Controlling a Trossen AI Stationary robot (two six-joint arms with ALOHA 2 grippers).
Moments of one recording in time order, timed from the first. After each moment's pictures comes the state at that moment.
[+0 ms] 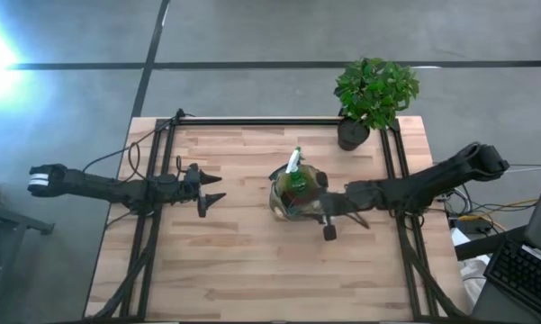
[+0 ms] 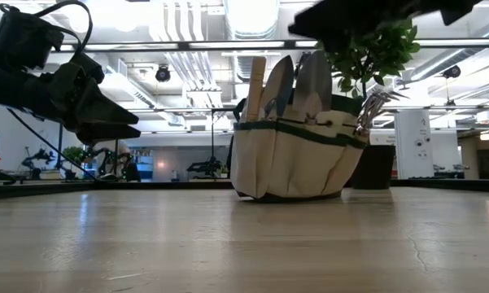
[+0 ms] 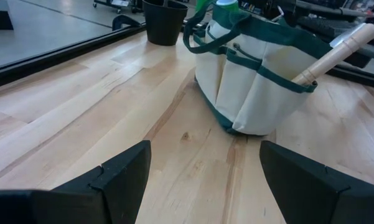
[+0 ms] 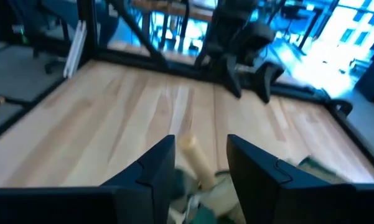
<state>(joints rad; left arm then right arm) 0.03 0.65 0.01 0.42 -0.24 -0.26 0.23 1.27 0.66 0.35 0.16 -0.09</state>
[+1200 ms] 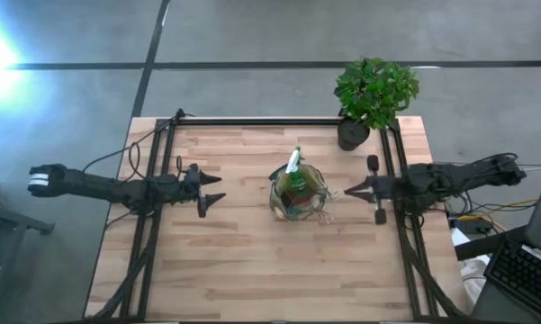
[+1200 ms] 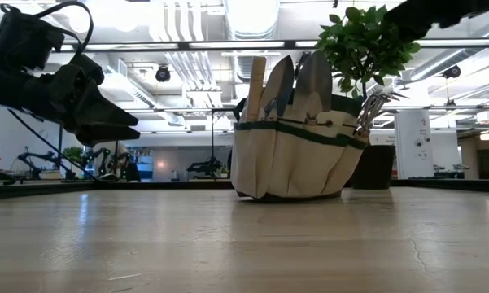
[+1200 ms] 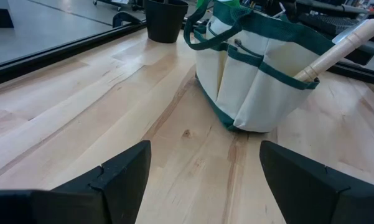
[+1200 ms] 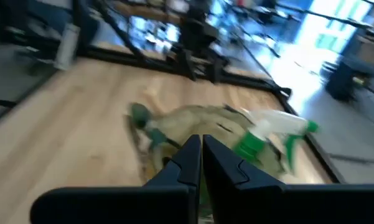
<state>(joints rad) 0.03 0.65 0.01 0.41 -0.24 -0.26 0.22 0.53 0.52 -0.24 0.23 -0.10</state>
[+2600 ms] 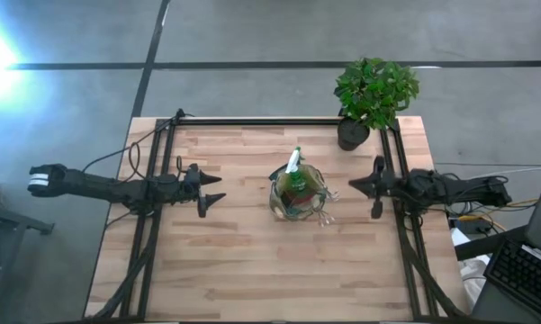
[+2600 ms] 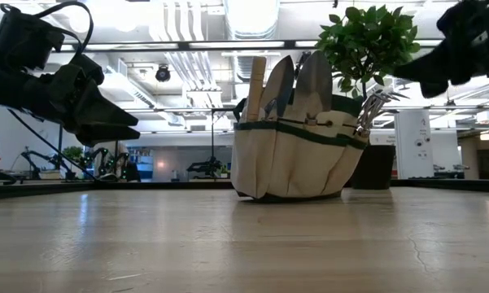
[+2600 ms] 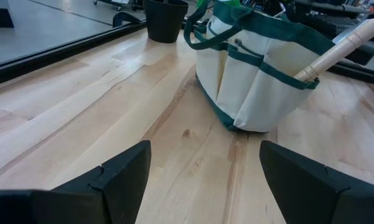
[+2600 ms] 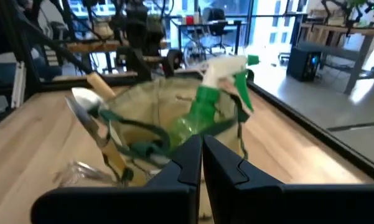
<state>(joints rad) 0.03 0.65 0.01 0.41 -0.24 -0.26 0.06 0.06 0.15 -0.19 0.24 0.07</state>
